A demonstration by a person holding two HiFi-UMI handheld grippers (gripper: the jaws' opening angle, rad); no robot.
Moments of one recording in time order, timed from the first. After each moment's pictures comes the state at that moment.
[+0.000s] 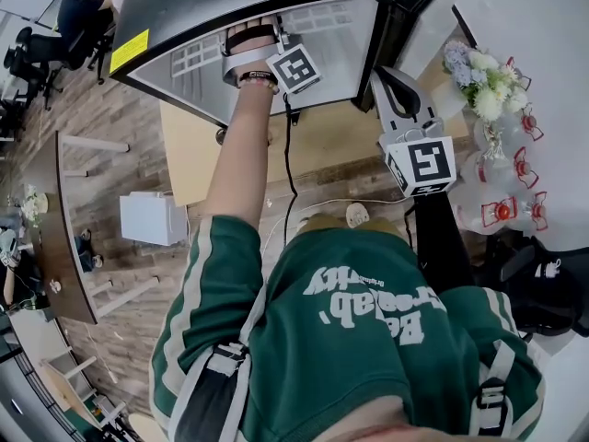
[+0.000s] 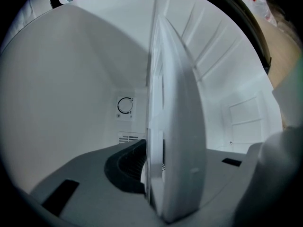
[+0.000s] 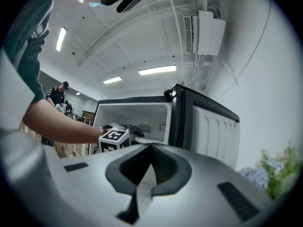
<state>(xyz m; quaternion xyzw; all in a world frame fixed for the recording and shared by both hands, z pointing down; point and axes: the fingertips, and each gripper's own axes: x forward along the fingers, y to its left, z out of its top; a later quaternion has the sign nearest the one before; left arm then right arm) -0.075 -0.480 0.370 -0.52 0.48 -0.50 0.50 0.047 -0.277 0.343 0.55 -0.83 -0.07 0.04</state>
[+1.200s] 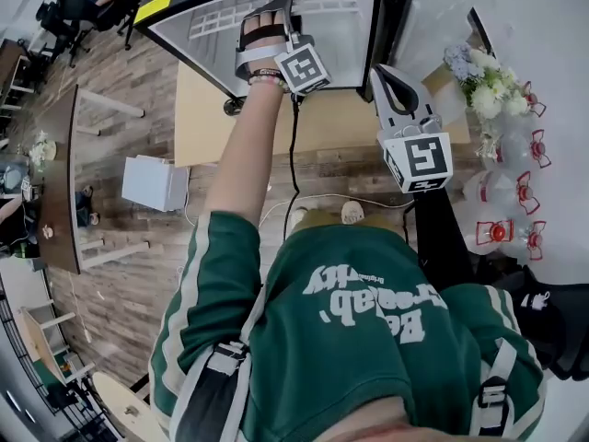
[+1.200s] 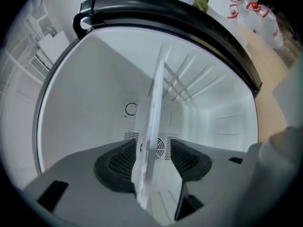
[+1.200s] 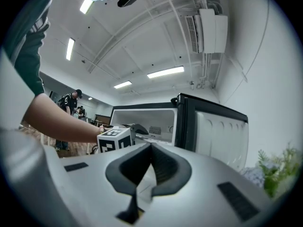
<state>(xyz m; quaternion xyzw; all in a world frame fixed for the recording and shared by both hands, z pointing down) -0.065 -0.415 0.385 -0.57 0.49 -0.50 0.43 0.052 -0.236 0.341 0.49 -0.87 -0.07 0.04</state>
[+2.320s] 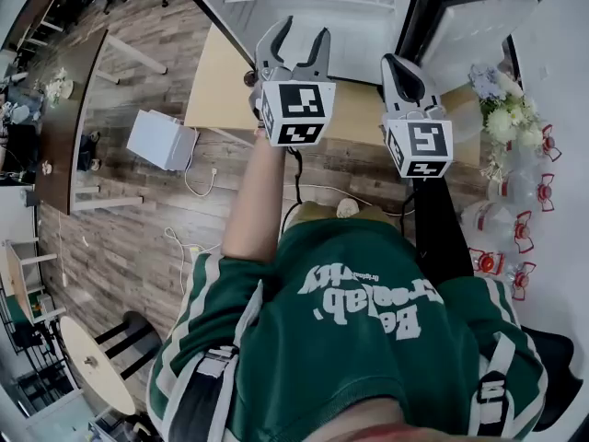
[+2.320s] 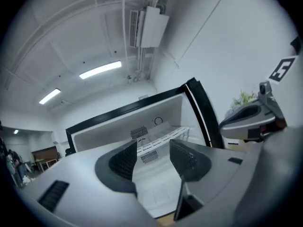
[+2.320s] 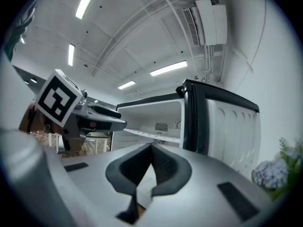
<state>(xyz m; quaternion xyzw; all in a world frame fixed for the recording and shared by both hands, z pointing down) -0.094 -0.270 0.317 -0.73 0.65 -0.16 0.12 0.032 -0.250 0.354 0.45 -0.89 -0.05 0.04</state>
